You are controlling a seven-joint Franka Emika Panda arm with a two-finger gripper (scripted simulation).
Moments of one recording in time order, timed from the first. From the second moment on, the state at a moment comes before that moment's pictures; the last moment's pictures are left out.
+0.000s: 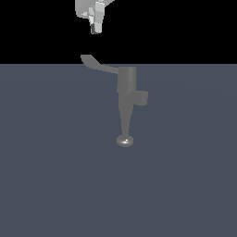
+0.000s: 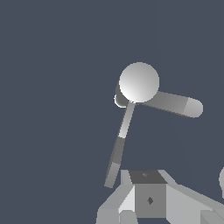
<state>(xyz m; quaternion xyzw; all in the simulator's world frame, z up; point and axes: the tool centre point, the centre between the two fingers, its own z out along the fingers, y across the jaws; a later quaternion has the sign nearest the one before) -0.056 0.053 0.364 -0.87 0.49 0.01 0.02</state>
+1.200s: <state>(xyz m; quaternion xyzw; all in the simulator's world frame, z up) -0.010 0.085 0.300 -0.79 0.62 0.00 0.00</state>
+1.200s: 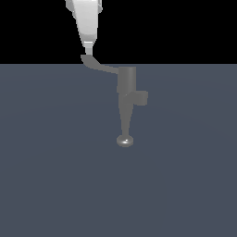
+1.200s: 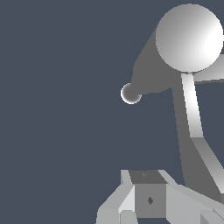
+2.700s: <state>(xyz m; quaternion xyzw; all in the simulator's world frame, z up) -0.083 0.067 0.302 -0.79 0.62 0.00 0.00</state>
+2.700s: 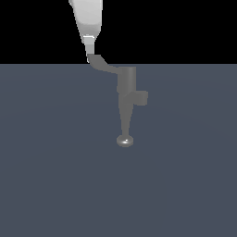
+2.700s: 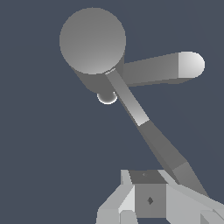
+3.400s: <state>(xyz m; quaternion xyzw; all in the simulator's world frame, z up) -0.113 0.025 0.301 -0.79 0.61 0.00 0.00</state>
